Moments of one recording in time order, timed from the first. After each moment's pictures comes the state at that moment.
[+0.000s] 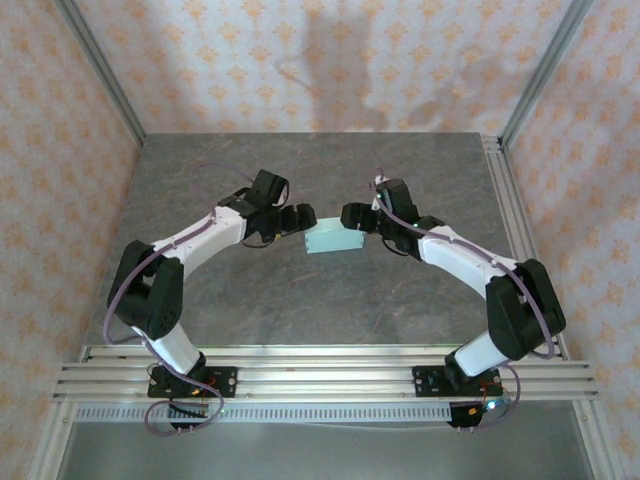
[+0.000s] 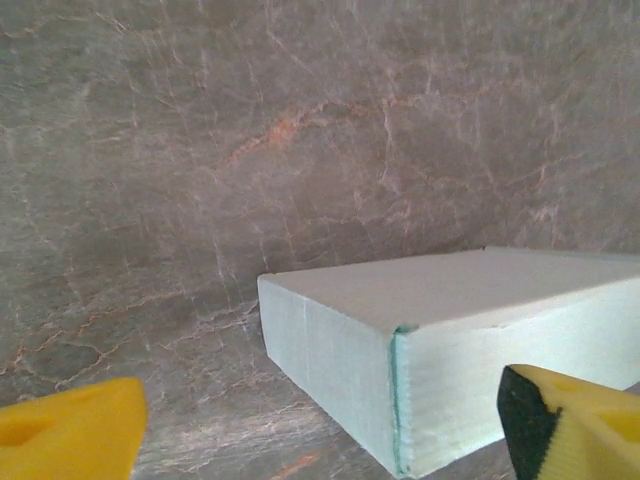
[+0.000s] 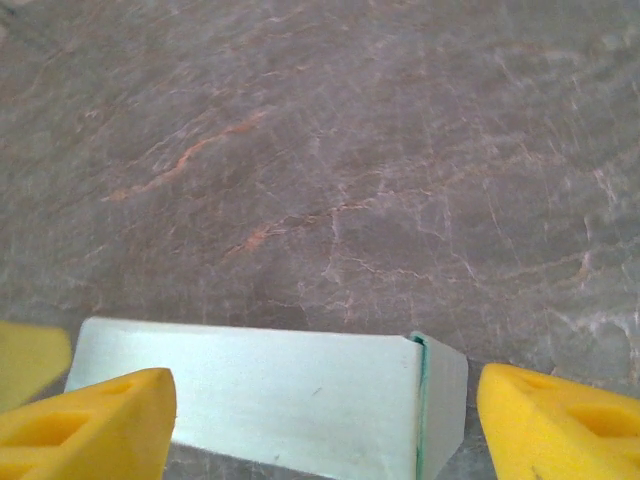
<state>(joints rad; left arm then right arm) -0.41 1.66 1.20 -0.50 0.17 -0.71 0.49 1.50 0.98 -0.16 -0.11 0.44</state>
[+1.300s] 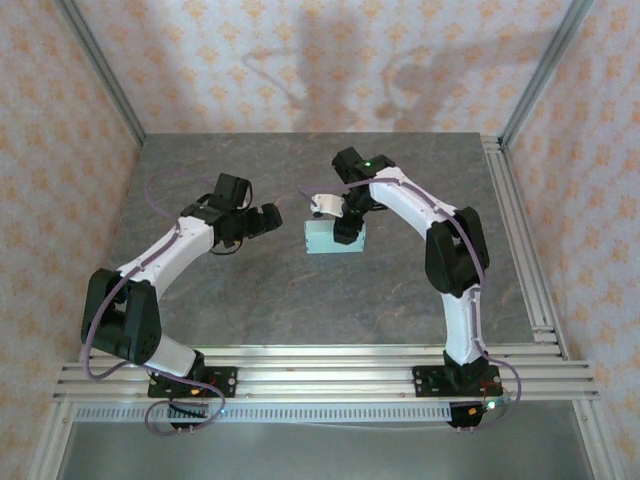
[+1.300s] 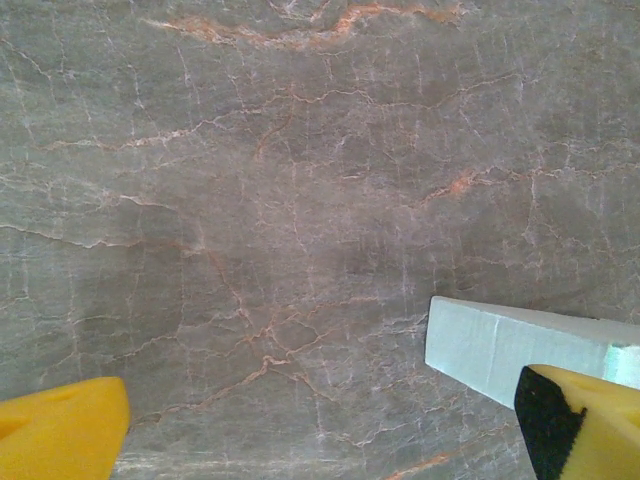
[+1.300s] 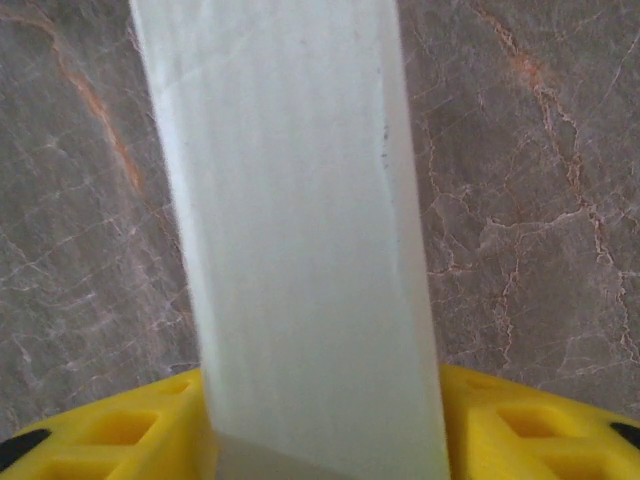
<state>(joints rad) -0.25 1.48 1.06 -0.57 0.09 -0.65 0.54 2.07 1.79 -1.10 -0.26 -0.92</state>
